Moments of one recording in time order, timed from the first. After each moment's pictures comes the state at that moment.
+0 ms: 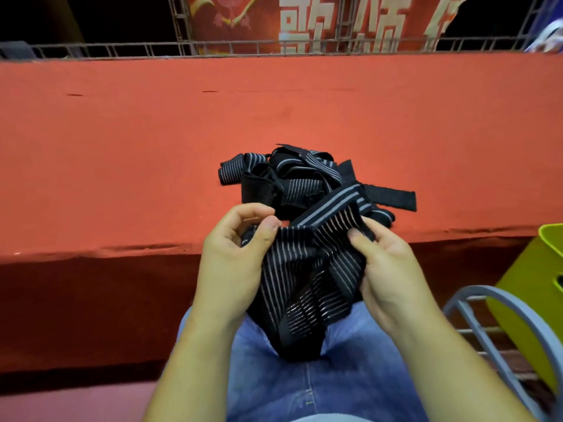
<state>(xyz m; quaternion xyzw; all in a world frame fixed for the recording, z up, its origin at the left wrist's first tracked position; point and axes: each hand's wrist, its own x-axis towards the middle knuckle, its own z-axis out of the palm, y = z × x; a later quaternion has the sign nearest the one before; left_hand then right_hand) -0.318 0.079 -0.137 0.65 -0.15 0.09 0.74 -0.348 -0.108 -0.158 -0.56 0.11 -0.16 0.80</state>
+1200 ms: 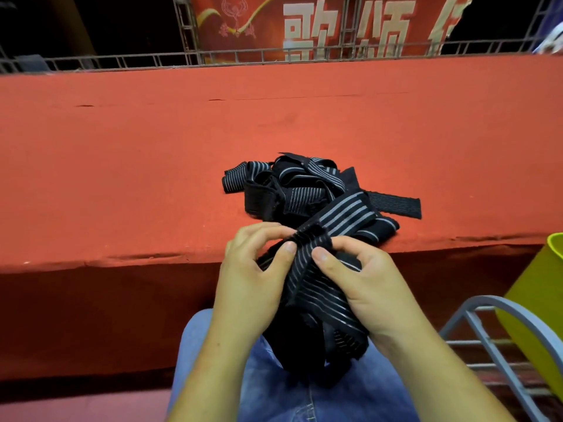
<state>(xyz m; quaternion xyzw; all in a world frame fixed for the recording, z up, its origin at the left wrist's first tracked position) -0.321 0.069 -0.144 0.79 -0.17 0.18 0.57 -0.364 -0.093 -0.146 -0.69 0.01 -0.12 0.72</state>
